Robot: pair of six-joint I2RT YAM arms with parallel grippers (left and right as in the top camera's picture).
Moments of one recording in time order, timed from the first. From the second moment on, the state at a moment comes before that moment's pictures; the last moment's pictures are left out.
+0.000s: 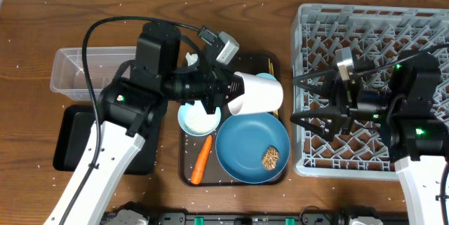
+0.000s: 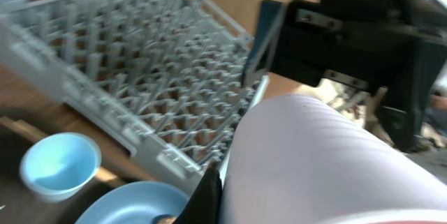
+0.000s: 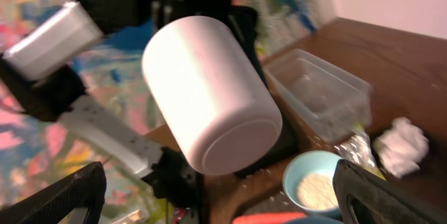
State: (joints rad) left arm -0.39 1.28 1.30 -0.62 0.99 -0.09; right arm -0.01 1.08 1.03 -0.49 -1.47 -0.04
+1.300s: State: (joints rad) left arm -0.40 1.28 1.30 -0.52 1.16 -0.09; right arm 0.24 1.07 1.03 -0.21 -1.30 0.10
